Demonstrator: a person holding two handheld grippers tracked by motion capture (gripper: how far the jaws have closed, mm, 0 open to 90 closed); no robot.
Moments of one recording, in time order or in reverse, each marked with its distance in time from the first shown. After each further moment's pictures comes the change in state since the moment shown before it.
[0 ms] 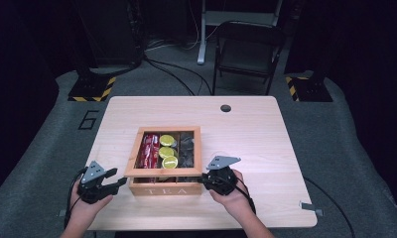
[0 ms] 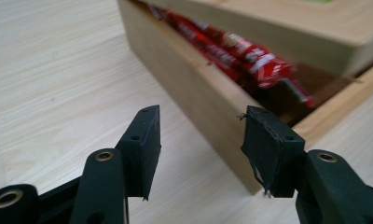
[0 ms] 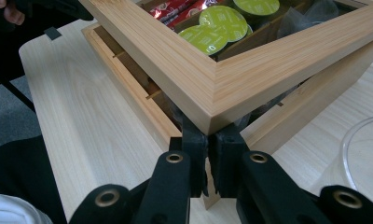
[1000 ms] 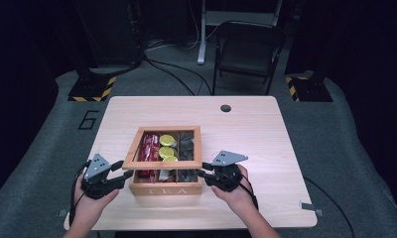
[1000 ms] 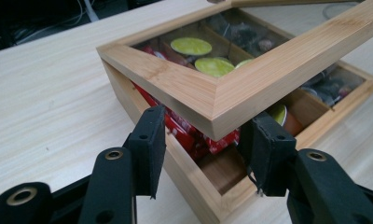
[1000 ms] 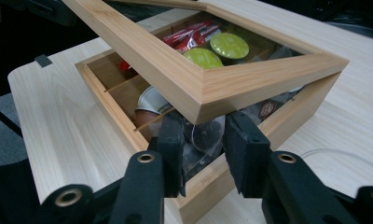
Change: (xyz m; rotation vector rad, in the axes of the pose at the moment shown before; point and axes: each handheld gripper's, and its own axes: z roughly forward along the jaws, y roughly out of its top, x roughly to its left) left arm -0.027 0.047 -0.017 -0.073 0.016 0.018; right arm 0.000 0.015 -0.020 -0.107 -0.069 -0.034
